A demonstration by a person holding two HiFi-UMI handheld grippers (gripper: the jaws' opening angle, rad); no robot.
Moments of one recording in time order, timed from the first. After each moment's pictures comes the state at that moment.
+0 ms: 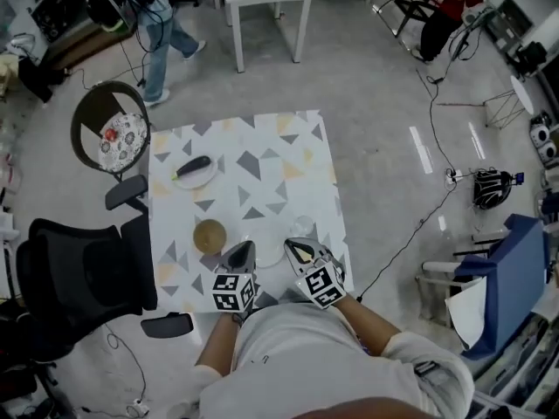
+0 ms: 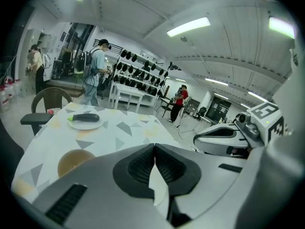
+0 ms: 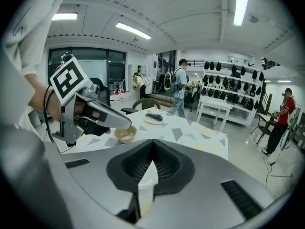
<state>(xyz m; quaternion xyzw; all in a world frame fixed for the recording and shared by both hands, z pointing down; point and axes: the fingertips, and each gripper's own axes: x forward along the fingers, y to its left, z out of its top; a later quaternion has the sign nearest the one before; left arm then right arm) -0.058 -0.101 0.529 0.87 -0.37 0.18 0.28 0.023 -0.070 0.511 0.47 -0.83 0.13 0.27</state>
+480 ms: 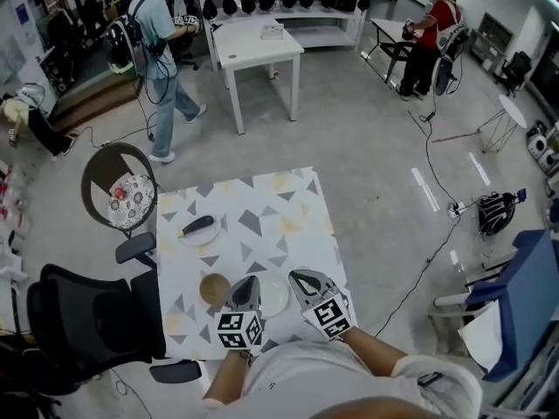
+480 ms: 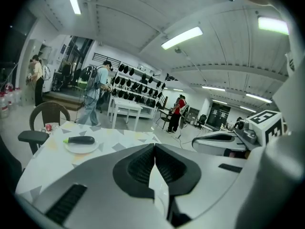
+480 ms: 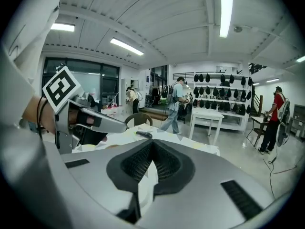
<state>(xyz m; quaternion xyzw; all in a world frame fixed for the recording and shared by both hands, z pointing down) -0.033 -0.139 0.460 0.88 -0.39 0.13 0.22 0.054 -0.109 0.440 0.52 -0.83 0.11 0.18</state>
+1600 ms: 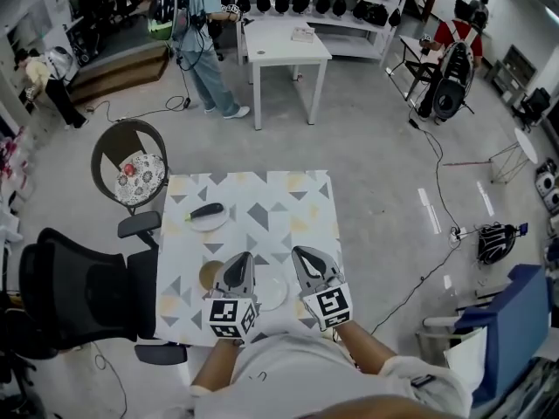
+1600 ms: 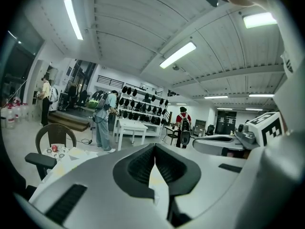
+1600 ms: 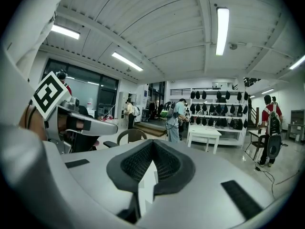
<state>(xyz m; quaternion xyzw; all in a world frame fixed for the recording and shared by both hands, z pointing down) -0.051 -0.168 0.376 0.88 -0.45 0.05 0.14 0.054 -0.150 0.363 0.54 -0.83 0.04 0.12</state>
